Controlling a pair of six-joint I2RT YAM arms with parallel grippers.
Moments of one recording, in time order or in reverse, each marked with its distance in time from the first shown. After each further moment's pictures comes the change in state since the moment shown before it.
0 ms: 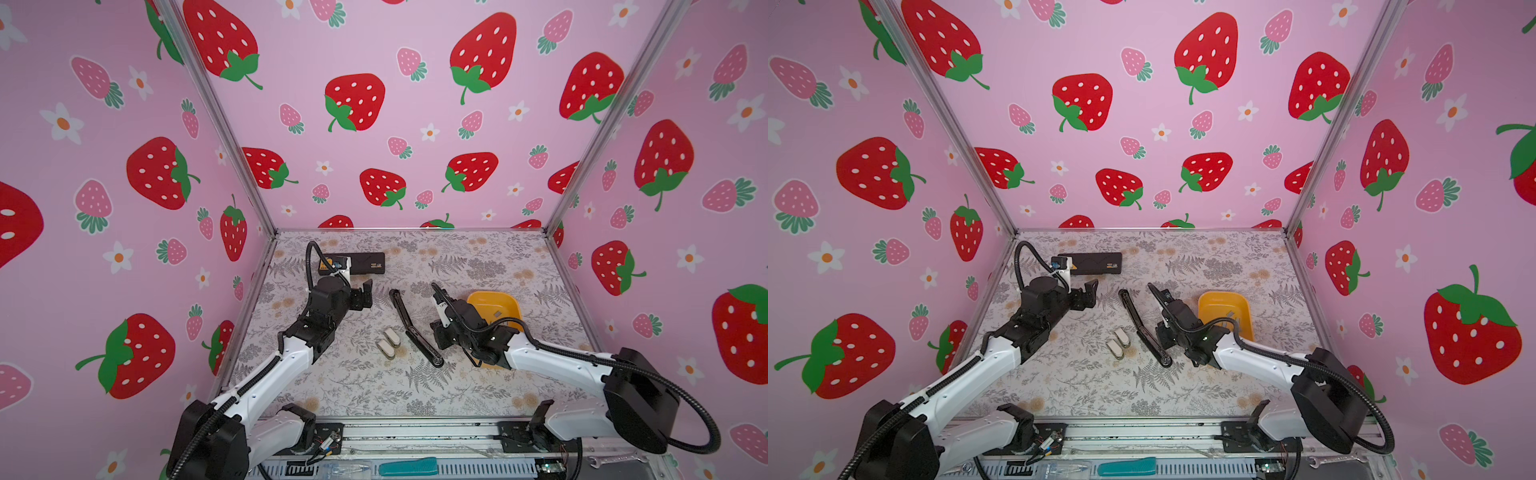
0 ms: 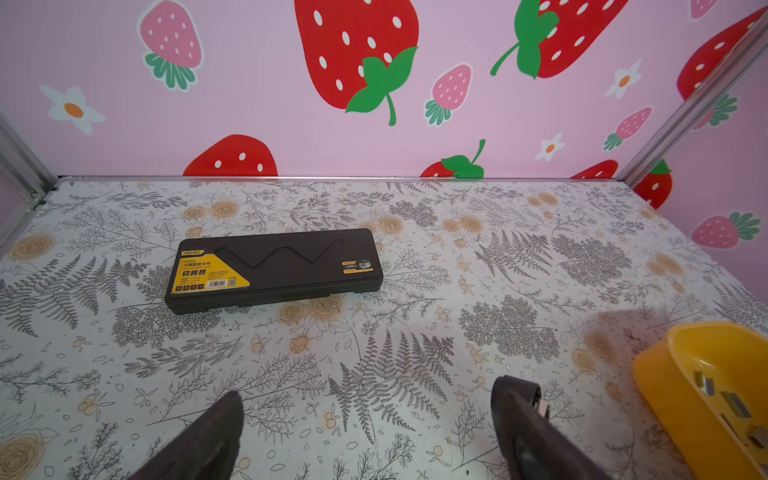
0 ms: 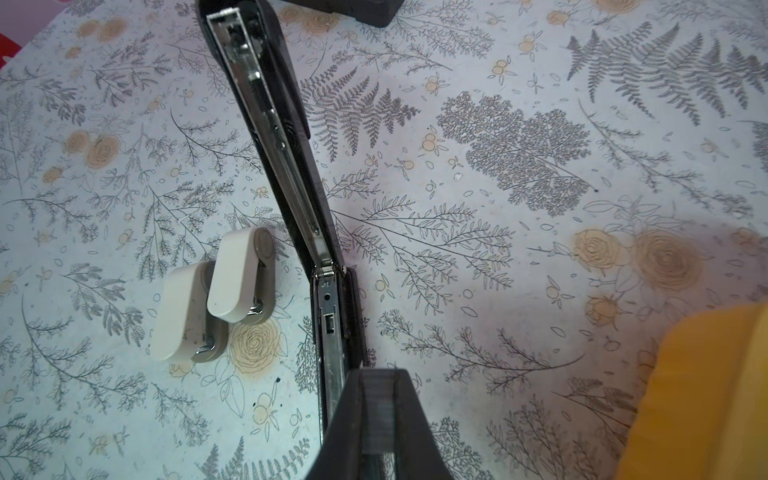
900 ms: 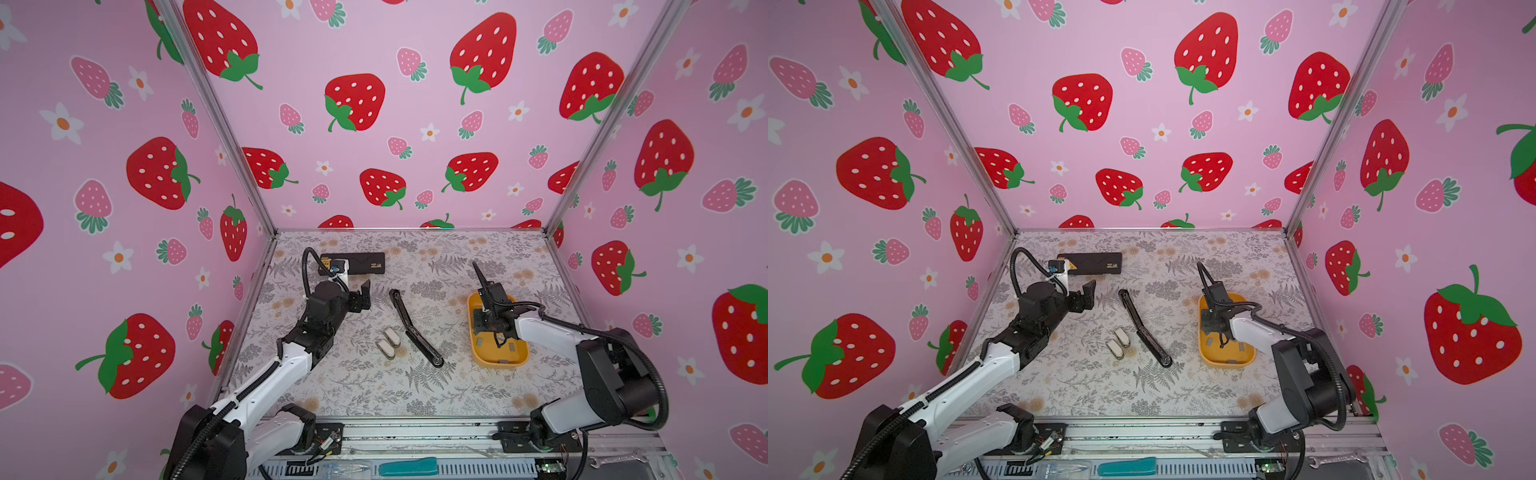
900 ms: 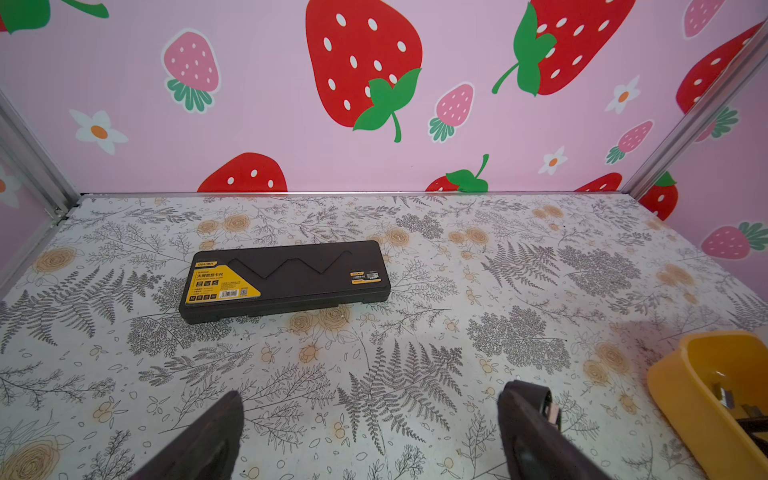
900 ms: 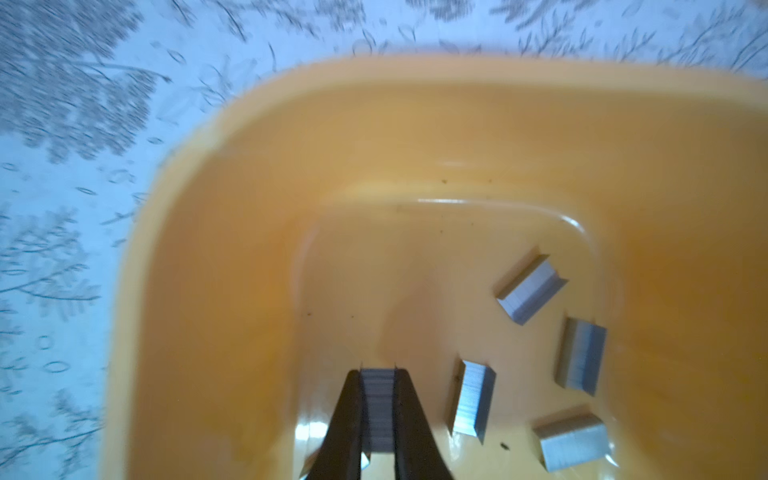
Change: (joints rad) left arm 0.000 -0.031 -0.059 0.082 -0.023 0.022; right arm -0.456 0.102 0.042 -0.217 0.068 0.035
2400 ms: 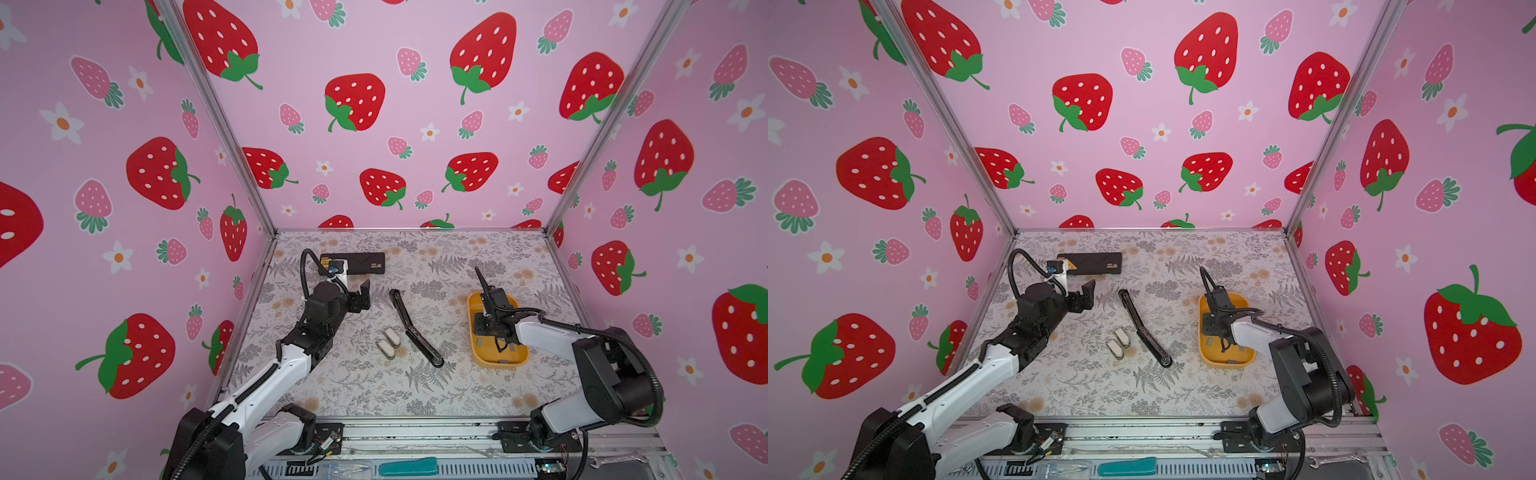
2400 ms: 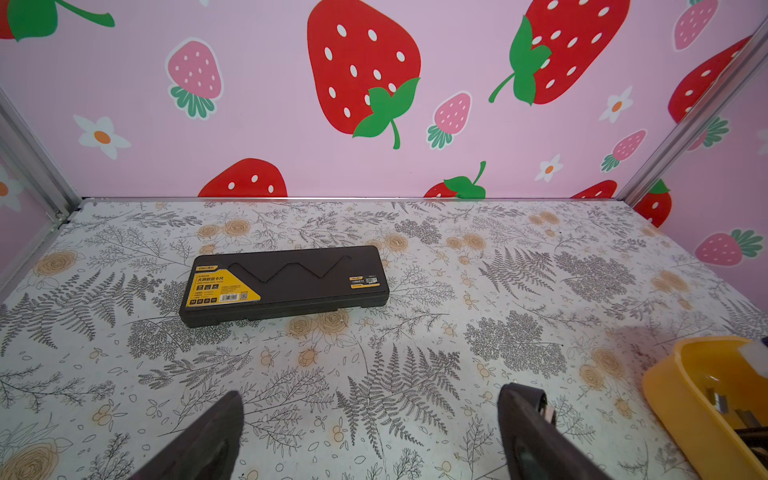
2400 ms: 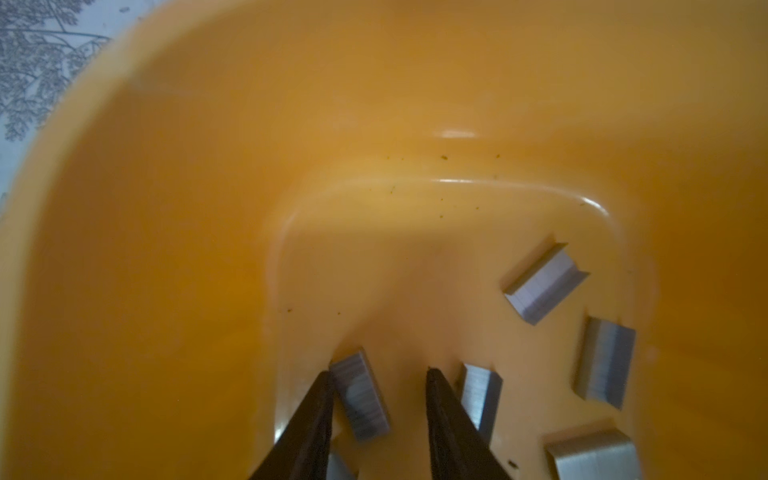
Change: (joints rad) left arm 0.000 -0.016 -0.014 0.015 -0.003 -0.003; right arm -0.026 0.055 -0.084 0.108 -0.018 0.007
